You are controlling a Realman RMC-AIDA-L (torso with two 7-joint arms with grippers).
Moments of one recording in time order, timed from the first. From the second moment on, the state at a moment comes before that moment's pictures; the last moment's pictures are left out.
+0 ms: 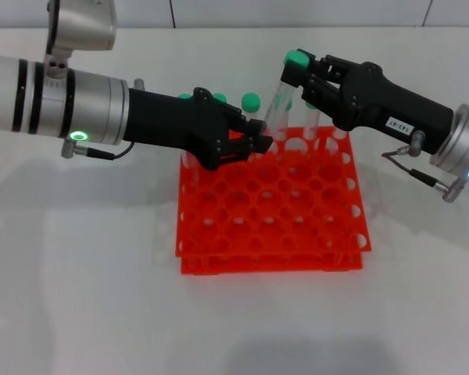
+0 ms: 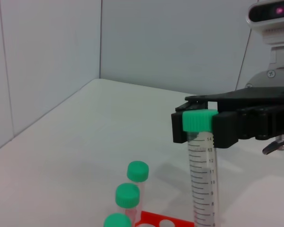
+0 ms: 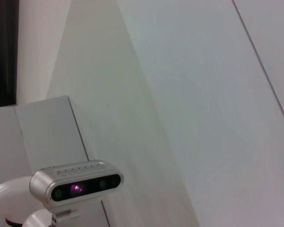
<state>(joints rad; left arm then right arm) -0.75 -2.05 1.01 0.67 1.95 1.45 -1.48 0.61 2.03 -1.60 -0.30 -0.63 -1.41 1.06</state>
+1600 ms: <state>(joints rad) 0.05 -2.09 1.14 1.78 1.83 1.41 -2.03 0.62 2.01 -1.60 -0.31 -0.66 -1.41 1.05</state>
